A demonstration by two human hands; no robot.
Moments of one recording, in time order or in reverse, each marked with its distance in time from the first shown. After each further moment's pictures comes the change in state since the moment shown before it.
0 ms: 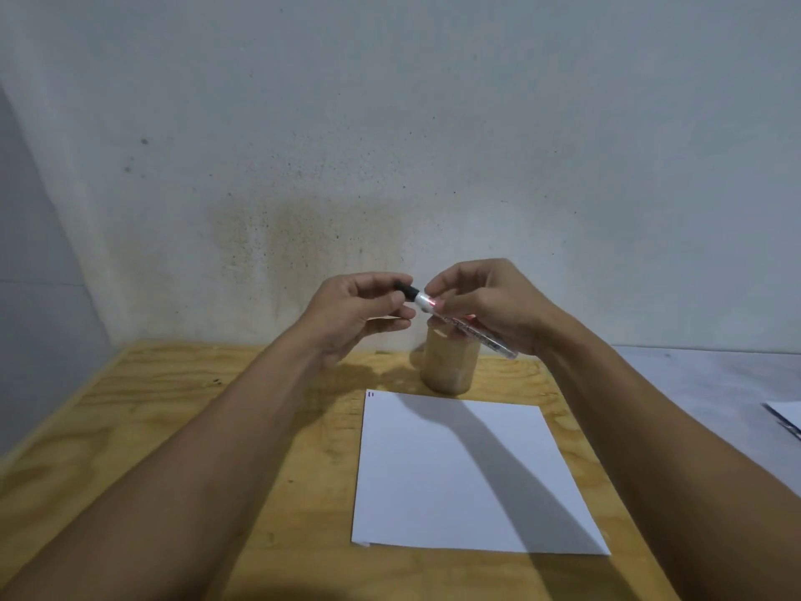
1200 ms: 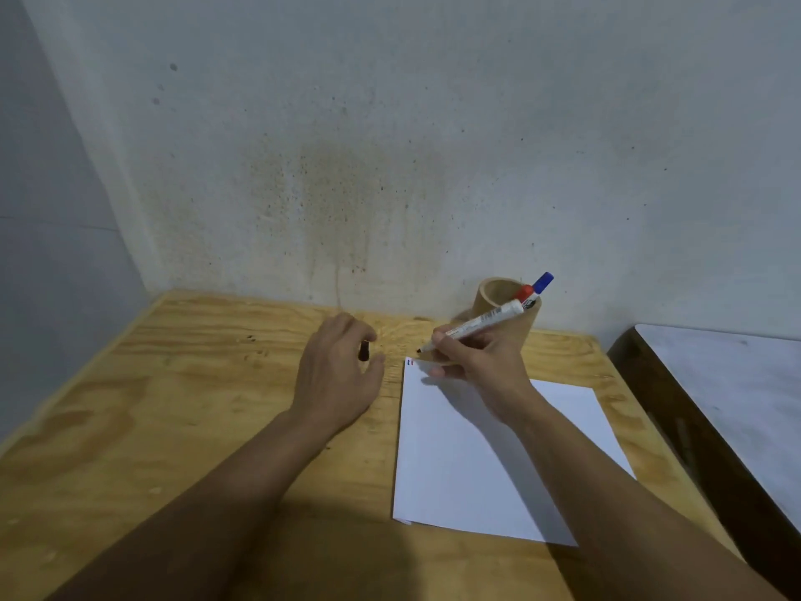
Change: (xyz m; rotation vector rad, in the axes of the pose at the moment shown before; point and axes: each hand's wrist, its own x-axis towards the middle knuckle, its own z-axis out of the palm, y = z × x) left_hand -0.043 -0.117 -0.059 1.185 0.392 0.366; right_hand 0.012 0.111 0.094 0.415 0.196 0.135
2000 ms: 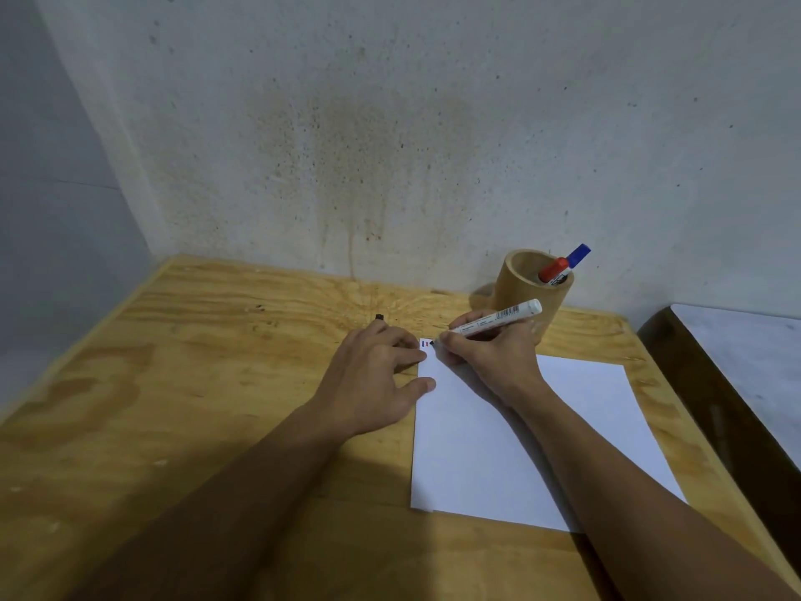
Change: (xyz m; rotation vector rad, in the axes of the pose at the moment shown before) left_hand -0.020 0.005 0.011 0.013 -0.303 0.120; right_hand 0.017 0.036 0.000 -0.365 0.089 -0.135
